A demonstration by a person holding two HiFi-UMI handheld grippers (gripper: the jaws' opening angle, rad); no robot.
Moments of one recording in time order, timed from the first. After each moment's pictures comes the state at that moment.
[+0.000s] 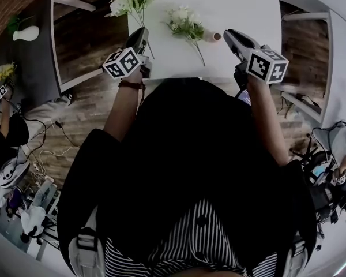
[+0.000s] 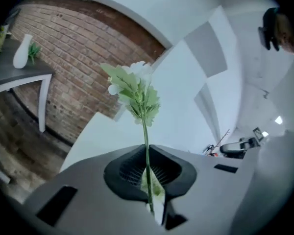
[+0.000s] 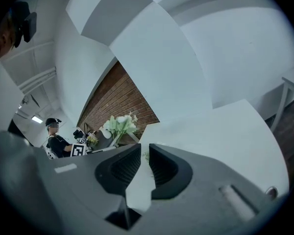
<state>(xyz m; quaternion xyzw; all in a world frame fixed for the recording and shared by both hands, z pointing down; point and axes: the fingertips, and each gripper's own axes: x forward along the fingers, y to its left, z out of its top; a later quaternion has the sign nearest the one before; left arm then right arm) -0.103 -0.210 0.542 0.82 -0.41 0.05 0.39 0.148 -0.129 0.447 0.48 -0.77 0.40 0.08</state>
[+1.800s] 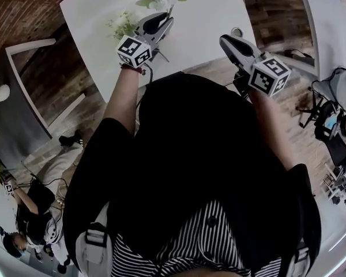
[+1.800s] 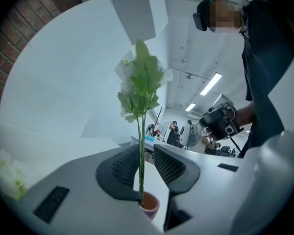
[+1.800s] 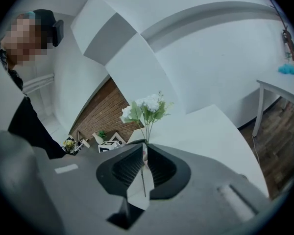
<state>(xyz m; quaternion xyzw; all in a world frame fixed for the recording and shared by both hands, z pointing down) 0.179 -0.150 0.554 0.98 -0.04 0.00 0.20 0.257 -0.025 0.458 0.54 -0.75 0.37 0.03</state>
